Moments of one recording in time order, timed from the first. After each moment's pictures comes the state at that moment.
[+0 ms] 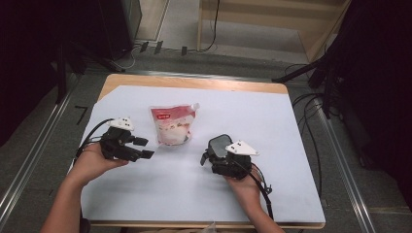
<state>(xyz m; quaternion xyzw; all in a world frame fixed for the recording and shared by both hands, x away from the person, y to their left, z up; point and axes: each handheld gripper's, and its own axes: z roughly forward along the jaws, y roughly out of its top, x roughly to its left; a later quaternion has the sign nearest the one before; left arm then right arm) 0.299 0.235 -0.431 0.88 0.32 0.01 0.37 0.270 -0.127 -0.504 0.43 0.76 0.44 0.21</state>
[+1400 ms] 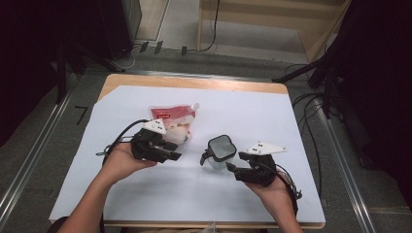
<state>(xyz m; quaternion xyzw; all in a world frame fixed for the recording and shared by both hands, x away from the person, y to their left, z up) 0.298 0.149 -0.425 0.90 0.25 -0.01 0.37 0.242 -0.181 -0.447 0.41 0.80 0.42 0.11</state>
